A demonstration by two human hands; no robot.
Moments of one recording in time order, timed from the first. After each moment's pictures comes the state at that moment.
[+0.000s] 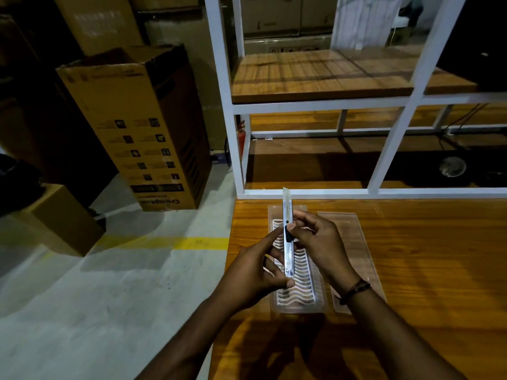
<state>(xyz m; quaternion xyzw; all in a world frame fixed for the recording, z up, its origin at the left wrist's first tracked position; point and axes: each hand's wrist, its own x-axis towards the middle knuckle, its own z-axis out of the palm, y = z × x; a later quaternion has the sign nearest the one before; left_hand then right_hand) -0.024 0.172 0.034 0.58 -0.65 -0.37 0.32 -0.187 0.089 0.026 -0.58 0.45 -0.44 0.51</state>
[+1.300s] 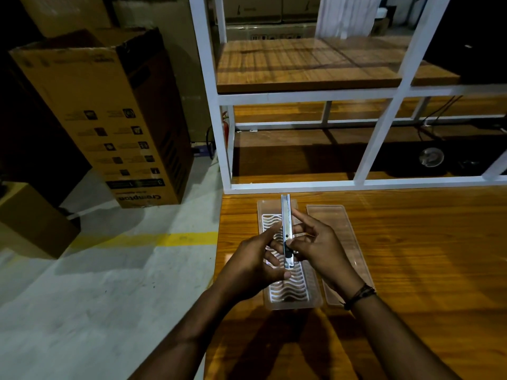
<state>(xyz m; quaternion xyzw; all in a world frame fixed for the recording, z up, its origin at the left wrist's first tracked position) -0.026 0.144 0.018 0.57 -0.68 -0.36 0.29 -0.203 0.100 0.022 -0.60 0.51 -0.37 0.49</state>
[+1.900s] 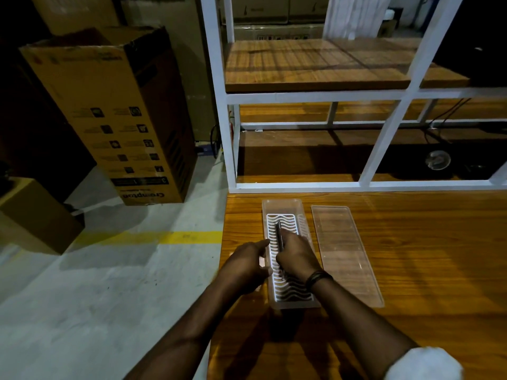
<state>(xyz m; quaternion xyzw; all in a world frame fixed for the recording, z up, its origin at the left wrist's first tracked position) -0.011 0.131 -0.009 0.67 -0.64 -0.34 0.18 -0.150 0.078 -0.029 -0.70 0.62 -0.17 0.32</state>
